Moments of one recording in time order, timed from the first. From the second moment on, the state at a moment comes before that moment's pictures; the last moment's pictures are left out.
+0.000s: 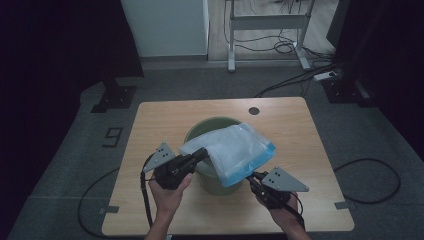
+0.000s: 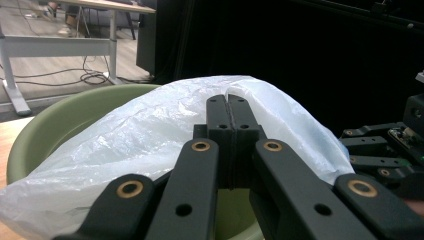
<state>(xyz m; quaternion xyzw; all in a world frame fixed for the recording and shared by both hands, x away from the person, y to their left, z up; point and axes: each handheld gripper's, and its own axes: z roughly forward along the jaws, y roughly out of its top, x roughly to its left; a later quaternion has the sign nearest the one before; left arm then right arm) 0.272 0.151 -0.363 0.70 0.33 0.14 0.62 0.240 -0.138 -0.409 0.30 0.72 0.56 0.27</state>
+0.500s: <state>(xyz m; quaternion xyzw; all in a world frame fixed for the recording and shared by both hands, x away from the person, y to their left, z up) 0.274 0.166 -0.354 0.69 0.33 0.13 0.63 0.239 -0.159 -0.381 0.28 0.71 0.58 0.29</state>
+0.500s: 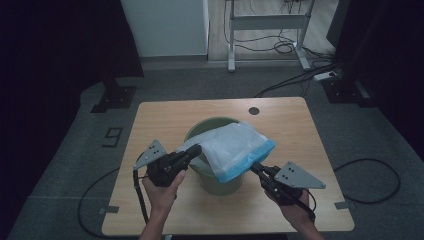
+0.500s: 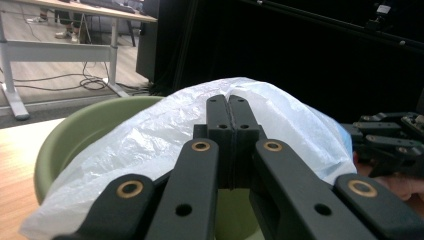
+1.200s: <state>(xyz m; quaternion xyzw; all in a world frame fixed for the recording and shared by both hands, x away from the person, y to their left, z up) 0.289 0.217 -0.338 0.65 0.34 0.12 0.66 0.281 -0.203 -0.348 0.34 0.67 0.57 0.32</state>
